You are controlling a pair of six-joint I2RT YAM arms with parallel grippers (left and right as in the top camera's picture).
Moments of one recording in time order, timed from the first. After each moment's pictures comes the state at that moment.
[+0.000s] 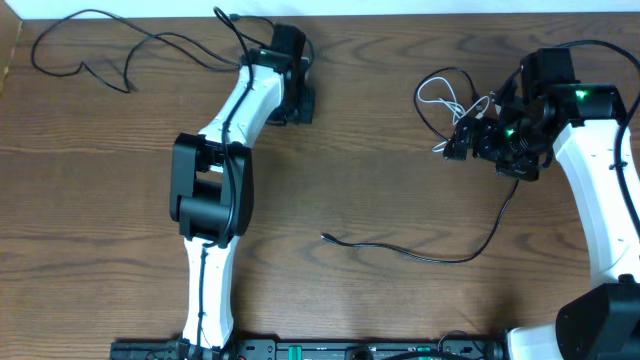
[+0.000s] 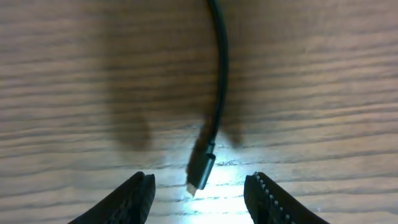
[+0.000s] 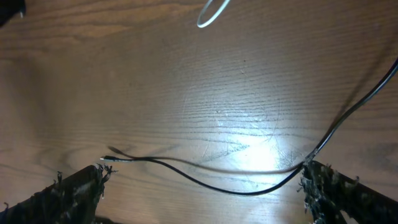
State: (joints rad) left arm -0.26 2.33 1.90 -0.90 0.05 -0.12; right arm 0.03 1.62 1.48 -1.26 -0.30 0.28
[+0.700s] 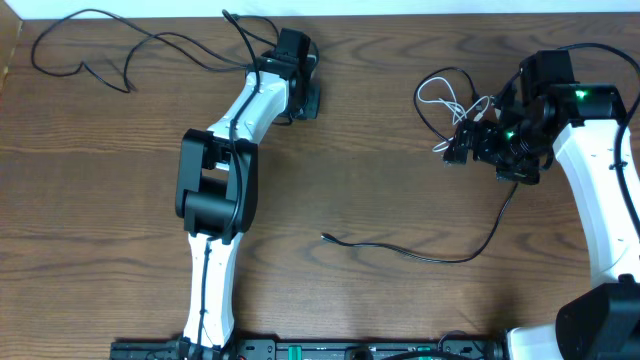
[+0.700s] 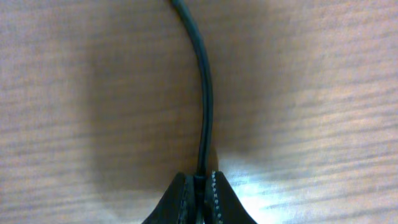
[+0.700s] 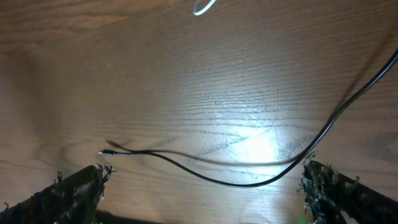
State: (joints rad) left arm -0.27 2.37 1.88 -0.72 0.05 -0.10; right arm 0.03 1.62 1.48 -1.29 -0.30 0.28
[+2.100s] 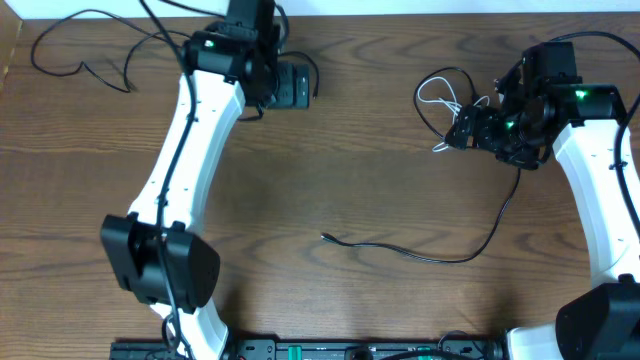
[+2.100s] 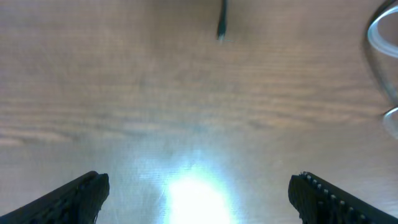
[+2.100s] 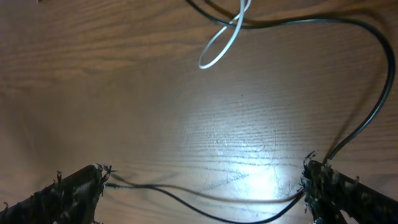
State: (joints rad) left arm -0.24 1.90 1.87 -1.15 0.07 -0.22; right arm 0.03 1.62 1.48 -1.15 -0.26 0.31
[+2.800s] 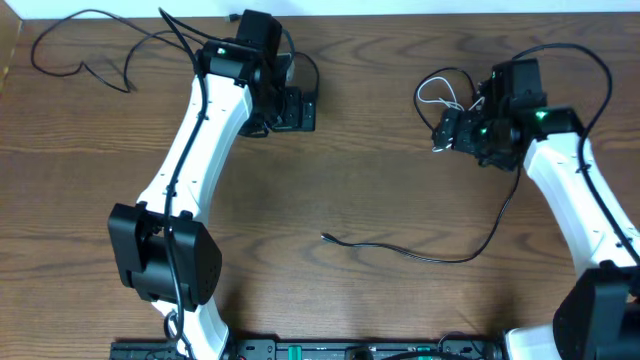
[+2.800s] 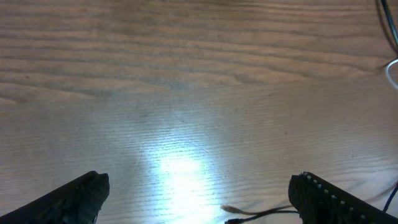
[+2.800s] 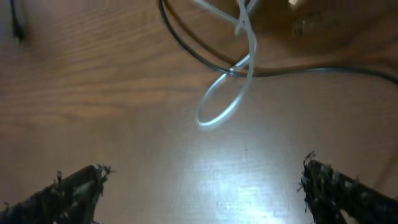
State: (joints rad) left arm -0.25 1.91 1.79 -1.21 0.18 -0.22; right arm 0.10 1.62 1.23 -0.72 -0.16 0.40
